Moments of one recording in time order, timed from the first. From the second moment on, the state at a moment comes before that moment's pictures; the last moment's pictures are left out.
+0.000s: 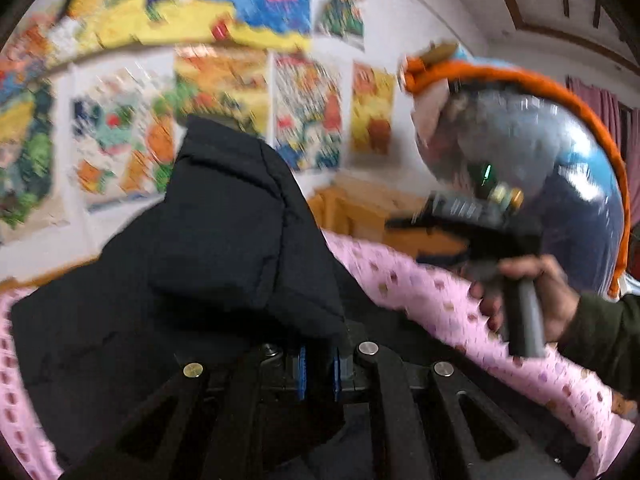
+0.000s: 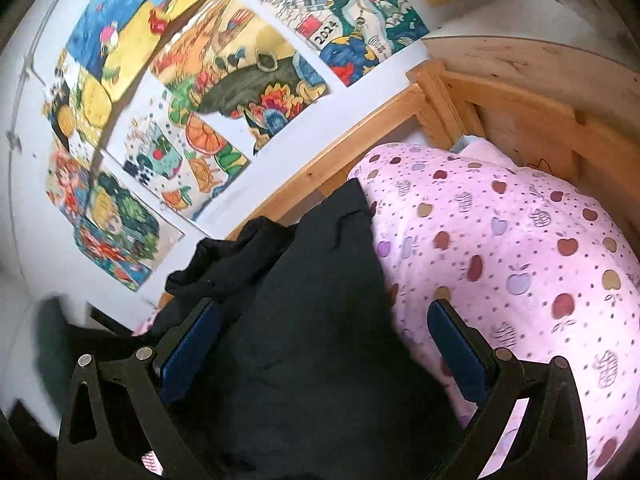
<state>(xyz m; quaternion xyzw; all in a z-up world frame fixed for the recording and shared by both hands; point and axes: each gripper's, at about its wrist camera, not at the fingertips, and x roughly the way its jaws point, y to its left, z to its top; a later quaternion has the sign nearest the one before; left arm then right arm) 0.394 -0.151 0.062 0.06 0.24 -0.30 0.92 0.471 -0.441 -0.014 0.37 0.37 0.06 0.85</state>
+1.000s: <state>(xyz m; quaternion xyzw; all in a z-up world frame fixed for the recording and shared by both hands) 0.432 -0.011 0.014 -0.04 0.38 -0.18 0.90 0.460 -0.384 -0.091 0.39 0.45 0.17 0.78</state>
